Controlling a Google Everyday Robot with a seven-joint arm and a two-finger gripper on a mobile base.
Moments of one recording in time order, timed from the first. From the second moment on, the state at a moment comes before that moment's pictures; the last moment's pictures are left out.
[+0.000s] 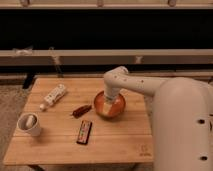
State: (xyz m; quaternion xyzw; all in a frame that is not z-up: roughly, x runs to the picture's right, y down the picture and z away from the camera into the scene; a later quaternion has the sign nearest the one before) arm 0.013 0.110 0.882 -0.34 -0.04 0.15 0.93
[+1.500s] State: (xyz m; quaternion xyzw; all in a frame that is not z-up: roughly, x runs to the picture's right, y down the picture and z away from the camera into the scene) arm 0.053 0.193 0.813 -0.37 -0.03 0.11 0.92
